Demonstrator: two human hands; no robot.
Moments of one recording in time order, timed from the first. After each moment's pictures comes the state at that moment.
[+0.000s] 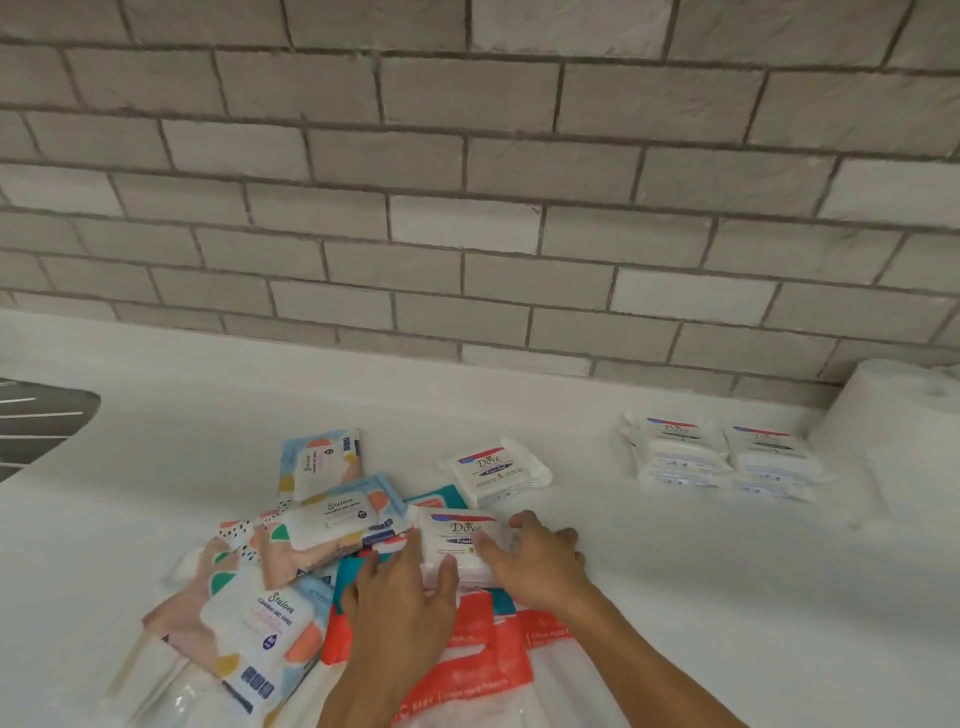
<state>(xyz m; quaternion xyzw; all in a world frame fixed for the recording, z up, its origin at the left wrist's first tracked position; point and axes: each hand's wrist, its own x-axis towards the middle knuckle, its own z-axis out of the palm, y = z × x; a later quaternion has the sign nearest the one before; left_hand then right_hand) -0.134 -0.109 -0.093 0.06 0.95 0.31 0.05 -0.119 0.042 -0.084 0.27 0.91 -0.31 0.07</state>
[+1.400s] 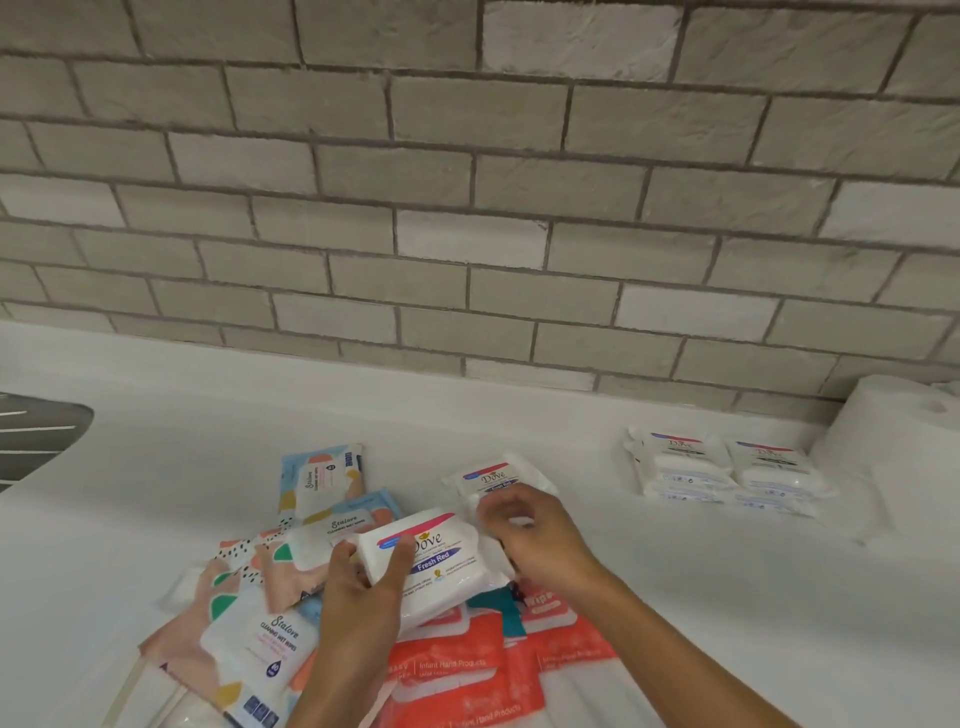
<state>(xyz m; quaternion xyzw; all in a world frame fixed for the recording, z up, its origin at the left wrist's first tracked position) -0.153 -0.129 -0.069 -0.12 0.67 0.73 0.10 -0.136 0.042 -0.057 0.18 0.80 -0.57 -0.07</state>
